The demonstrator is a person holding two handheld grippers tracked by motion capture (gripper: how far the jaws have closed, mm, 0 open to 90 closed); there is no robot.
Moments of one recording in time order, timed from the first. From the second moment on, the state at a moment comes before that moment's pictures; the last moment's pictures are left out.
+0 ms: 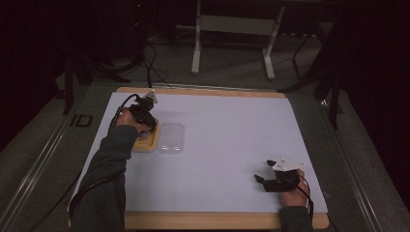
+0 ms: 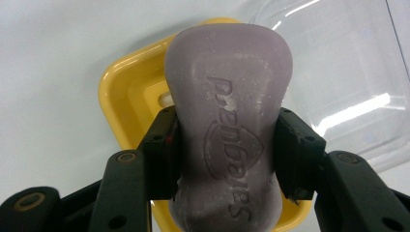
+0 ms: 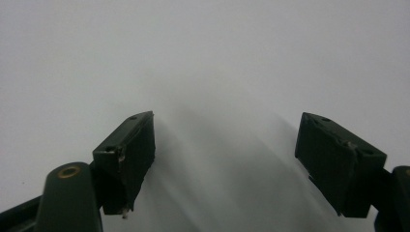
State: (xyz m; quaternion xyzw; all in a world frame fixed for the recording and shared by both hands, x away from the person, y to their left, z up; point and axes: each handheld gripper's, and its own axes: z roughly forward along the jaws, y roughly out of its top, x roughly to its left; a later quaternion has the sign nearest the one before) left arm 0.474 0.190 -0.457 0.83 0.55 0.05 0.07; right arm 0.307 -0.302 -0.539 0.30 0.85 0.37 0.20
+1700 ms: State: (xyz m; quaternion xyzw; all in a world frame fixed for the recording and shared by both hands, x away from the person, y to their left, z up) left arm 0.466 0.202 -0.488 0.82 0.57 0.04 0.07; right arm 0.307 -0.301 -0.539 0.30 0.86 0.37 0.20
